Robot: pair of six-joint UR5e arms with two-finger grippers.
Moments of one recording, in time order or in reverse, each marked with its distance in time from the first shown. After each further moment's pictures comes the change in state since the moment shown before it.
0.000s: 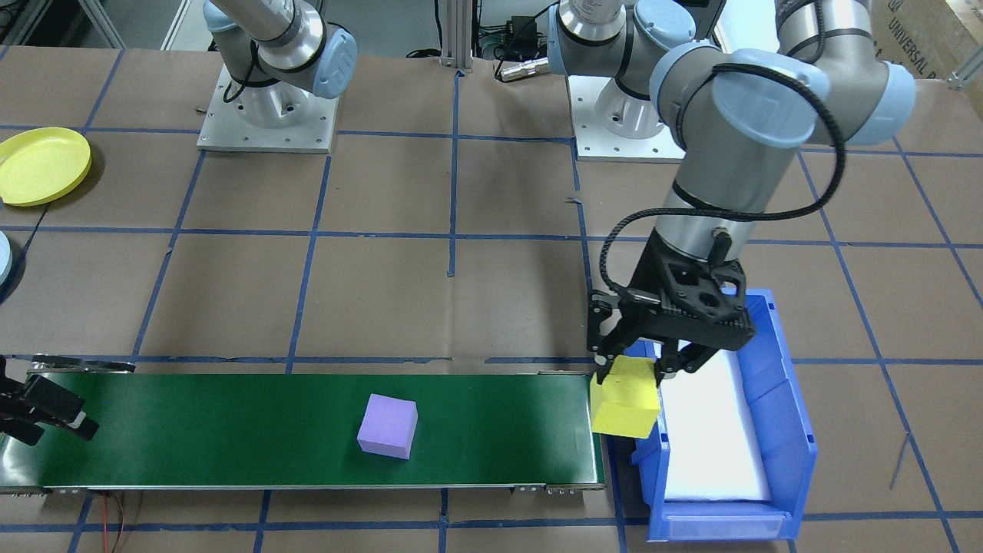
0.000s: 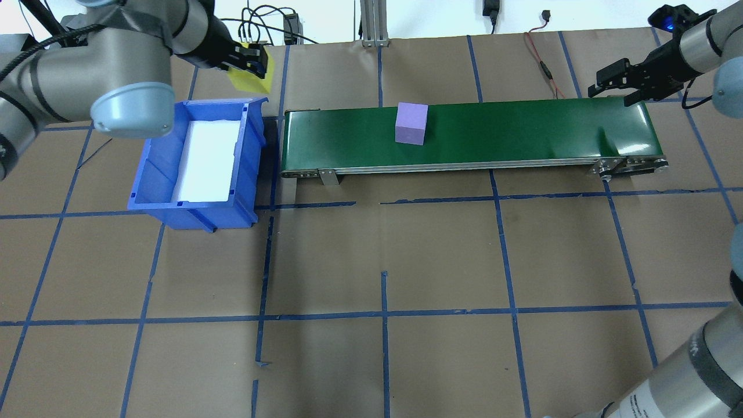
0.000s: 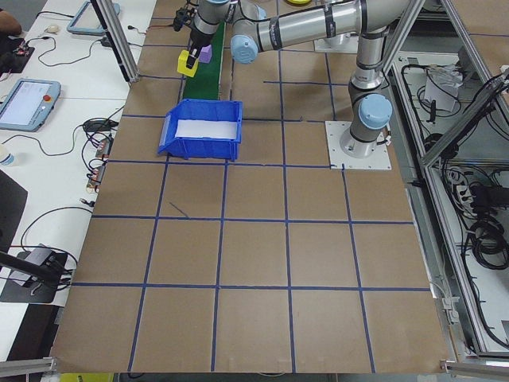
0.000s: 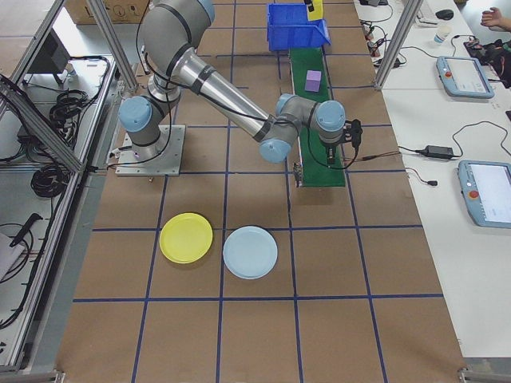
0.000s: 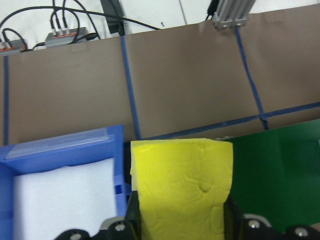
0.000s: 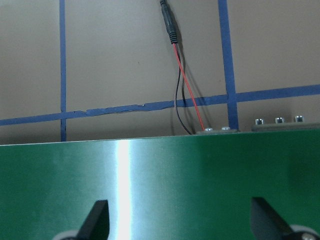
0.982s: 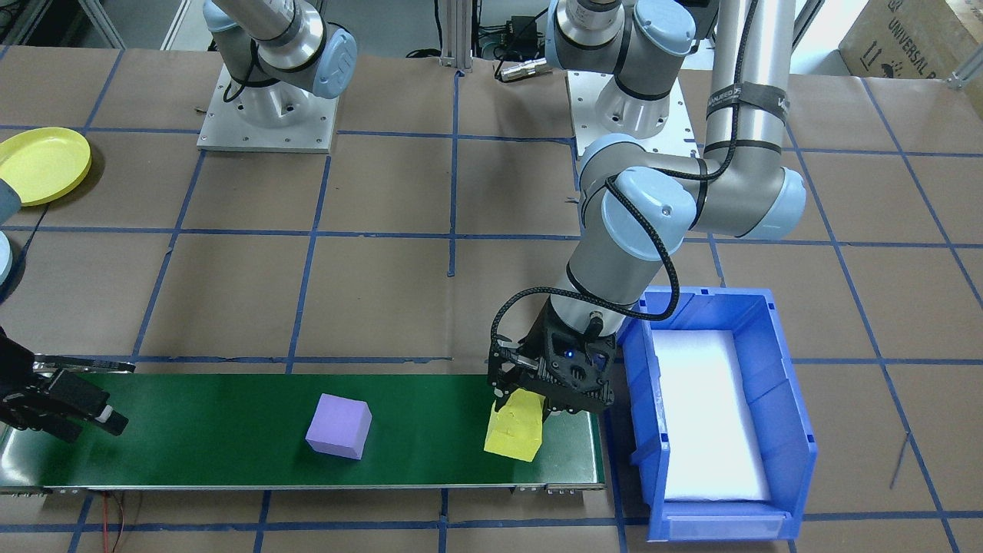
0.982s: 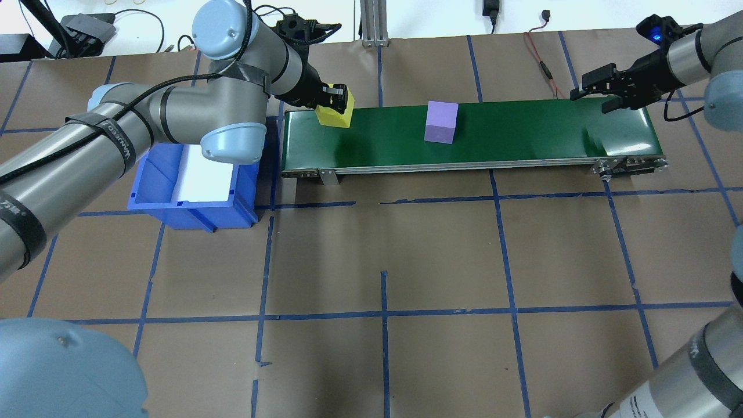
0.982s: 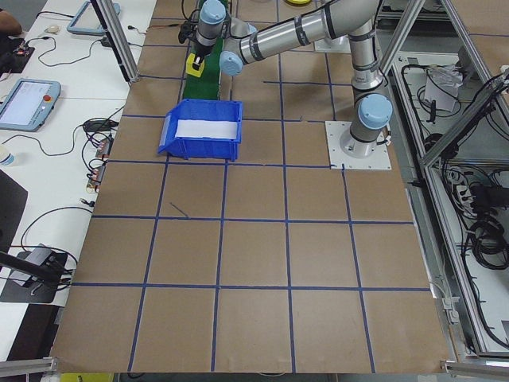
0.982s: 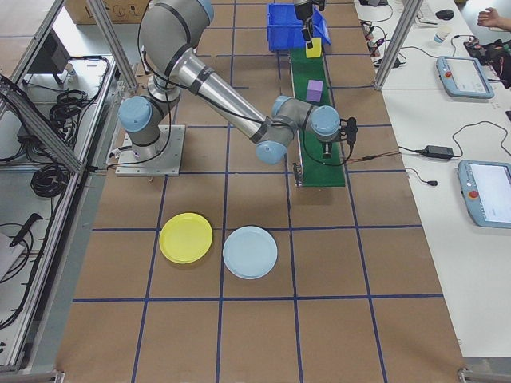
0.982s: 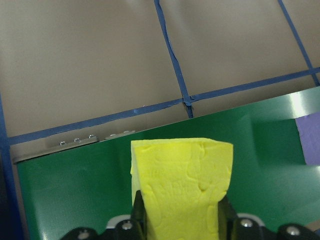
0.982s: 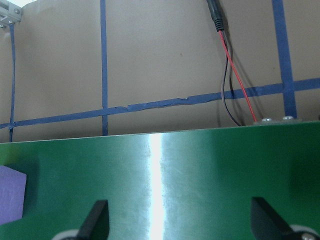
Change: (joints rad) left arm -0.083 -0.166 -0.016 0.127 -0.105 -0.047; right arm 0.001 -0.007 0.046 0.000 0.118 0.005
